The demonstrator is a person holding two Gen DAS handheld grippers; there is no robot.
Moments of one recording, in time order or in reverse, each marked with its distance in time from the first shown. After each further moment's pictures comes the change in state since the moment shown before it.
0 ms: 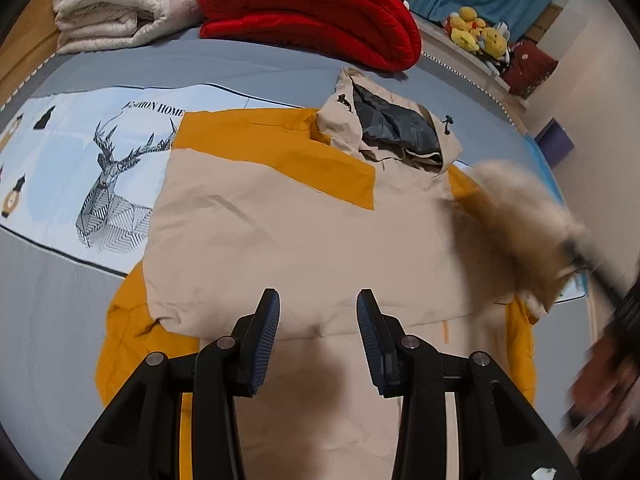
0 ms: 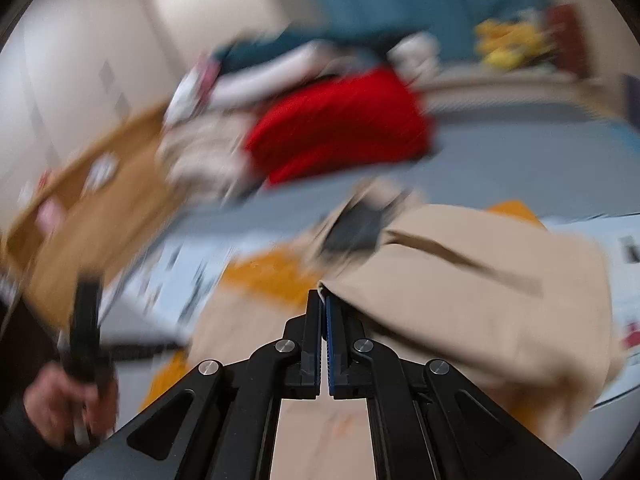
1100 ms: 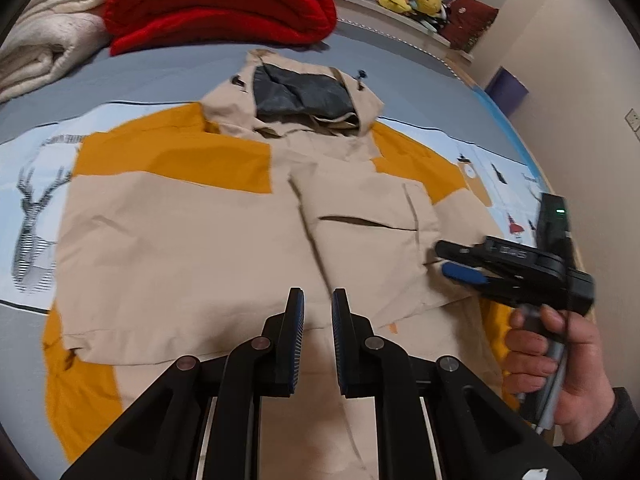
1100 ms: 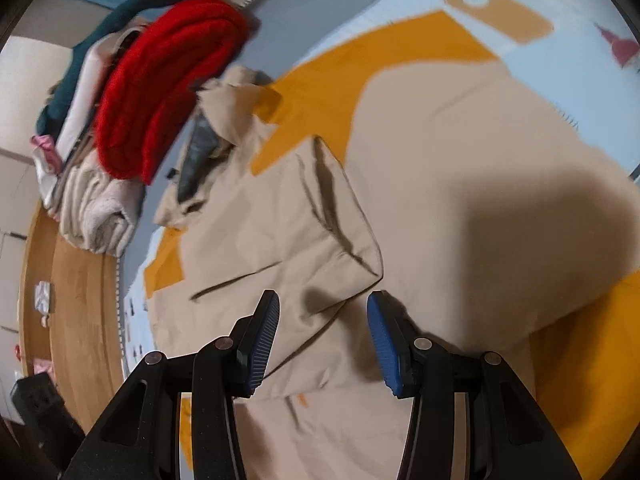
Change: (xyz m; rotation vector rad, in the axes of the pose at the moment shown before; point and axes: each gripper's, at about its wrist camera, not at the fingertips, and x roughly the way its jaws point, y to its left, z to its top) left arm 0.044 -0.079 -0.007 0.200 0.053 -0.122; right arm 0.084 -0.136 -0.080 0.724 0.246 -0.149
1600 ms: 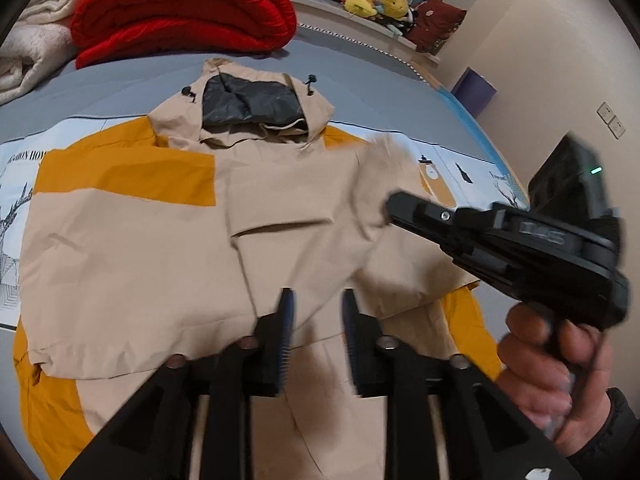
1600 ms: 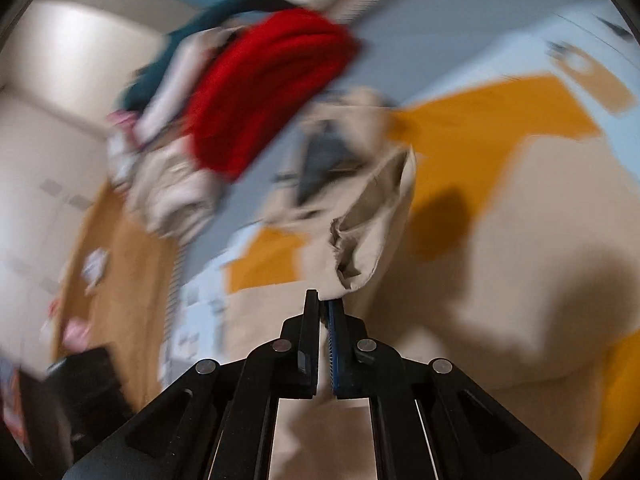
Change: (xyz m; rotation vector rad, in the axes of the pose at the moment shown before) left arm 0.003 -0.031 0.000 0.051 -0.042 -0.091; right arm -0.030 0.086 -0.022 -0.239 -0.099 0.305
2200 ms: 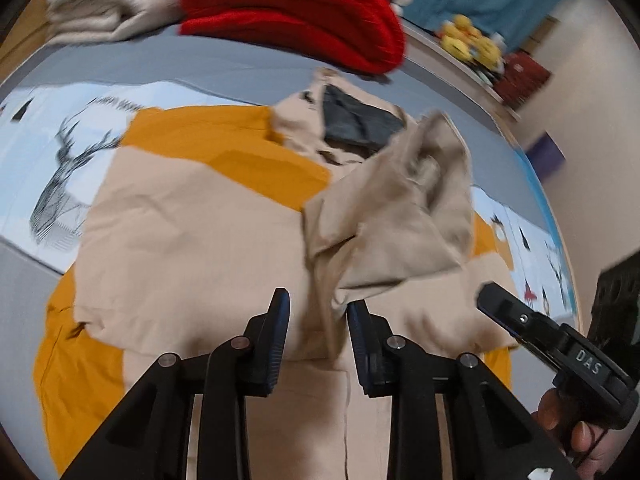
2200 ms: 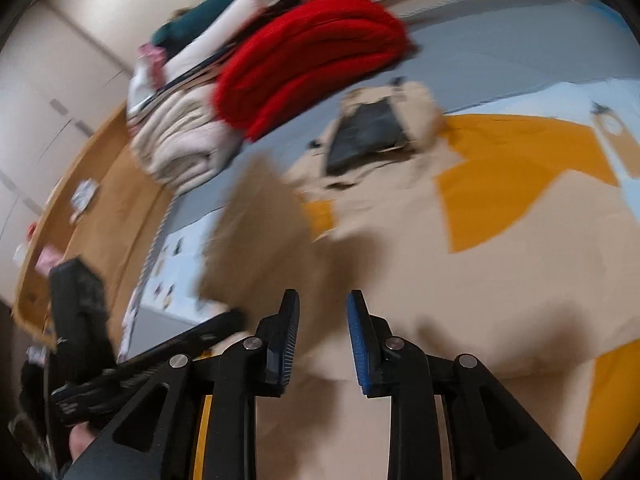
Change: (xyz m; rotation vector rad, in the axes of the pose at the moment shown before) left arm -0.018 0.069 0.002 -0.304 -0.070 0.182; right arm 0.002 0.027 -0.022 -0.167 0.049 -0.140
